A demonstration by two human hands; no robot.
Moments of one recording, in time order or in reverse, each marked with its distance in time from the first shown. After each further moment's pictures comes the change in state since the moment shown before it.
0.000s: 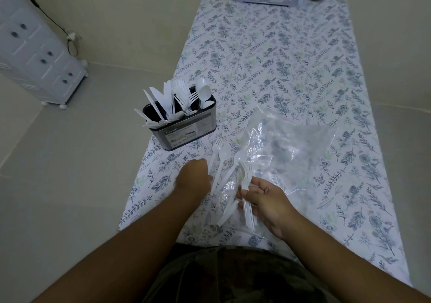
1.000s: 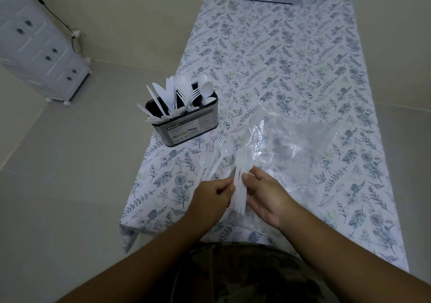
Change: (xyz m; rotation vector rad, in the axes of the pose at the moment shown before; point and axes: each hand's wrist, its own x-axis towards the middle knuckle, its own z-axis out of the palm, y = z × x) left_hand -0.074 0.021 0.013 -0.881 -0.076 0.056; right_hand 0.000 -0.015 0.014 0.221 -0.090 0.030
